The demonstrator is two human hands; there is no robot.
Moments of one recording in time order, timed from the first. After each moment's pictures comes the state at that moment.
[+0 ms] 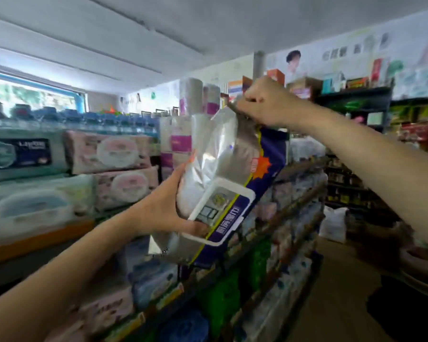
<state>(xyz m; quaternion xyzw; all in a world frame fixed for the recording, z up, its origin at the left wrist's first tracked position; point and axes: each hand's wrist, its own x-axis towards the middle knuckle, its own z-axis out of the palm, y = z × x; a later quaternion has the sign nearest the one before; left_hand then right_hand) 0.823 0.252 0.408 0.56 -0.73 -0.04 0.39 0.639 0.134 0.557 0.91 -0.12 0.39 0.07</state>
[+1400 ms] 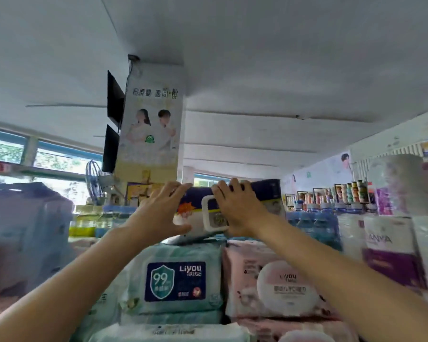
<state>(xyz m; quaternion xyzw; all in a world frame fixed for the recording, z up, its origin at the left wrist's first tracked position) 1.085 0.343 0.566 0.86 -0.30 0.41 0.08 1.060 0.150 0.587 0.85 0.08 0.41 0.33</state>
